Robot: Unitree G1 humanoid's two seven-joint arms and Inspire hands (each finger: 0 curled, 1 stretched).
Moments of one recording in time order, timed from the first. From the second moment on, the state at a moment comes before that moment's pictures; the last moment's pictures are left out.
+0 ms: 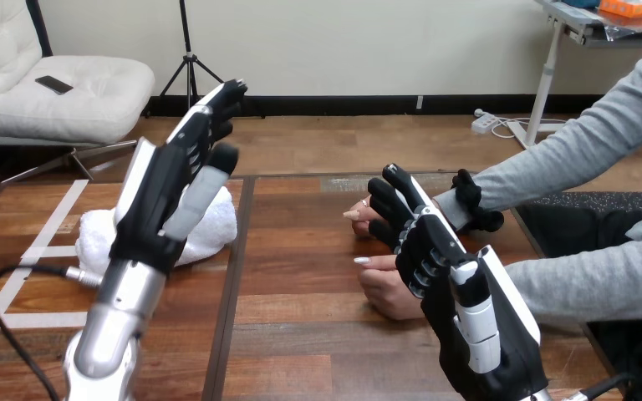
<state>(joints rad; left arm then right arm) -0.34 0.22 0.08 0.61 -0.02 -0.72 -0.24 0.30 -0.09 0.14 -0.15 0.20 -0.43 0.39</state>
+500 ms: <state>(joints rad) -0.49 0.27 0.08 0.83 0.08 -0.72 -0.19 0.30 -0.09 0.14 -0.14 0.20 -0.43 0.39</state>
